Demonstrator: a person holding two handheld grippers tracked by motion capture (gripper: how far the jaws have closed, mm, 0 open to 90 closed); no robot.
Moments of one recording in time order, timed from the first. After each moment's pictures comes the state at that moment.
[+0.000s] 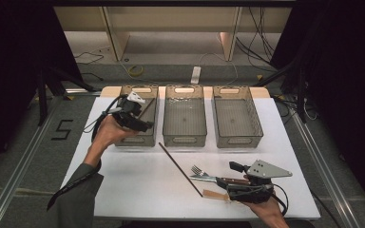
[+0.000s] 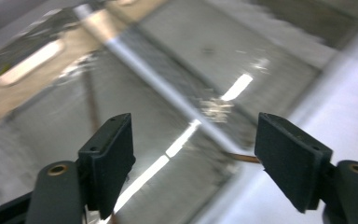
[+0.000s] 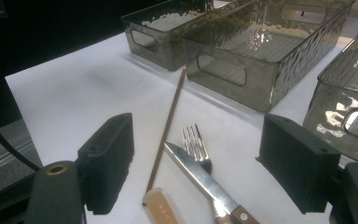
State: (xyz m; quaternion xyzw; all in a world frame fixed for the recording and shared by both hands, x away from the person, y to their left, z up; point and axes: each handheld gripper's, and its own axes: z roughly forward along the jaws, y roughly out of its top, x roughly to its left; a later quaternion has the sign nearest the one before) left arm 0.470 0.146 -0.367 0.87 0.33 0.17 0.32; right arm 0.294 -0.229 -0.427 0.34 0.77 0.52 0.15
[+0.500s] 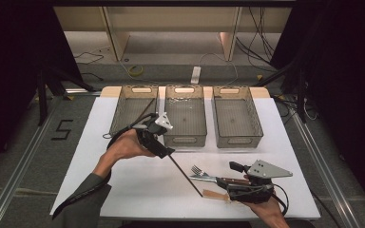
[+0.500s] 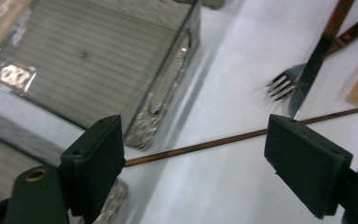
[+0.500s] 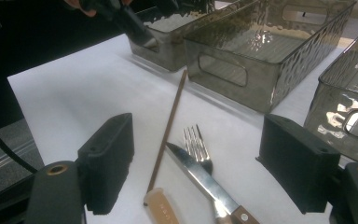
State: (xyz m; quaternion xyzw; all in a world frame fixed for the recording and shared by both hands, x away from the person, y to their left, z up) left arm 0.431 0.084 -0.385 0.93 0.19 0.11 0.29; right arm 0.294 -0.230 -0.426 0.34 0.77 0.52 0.15
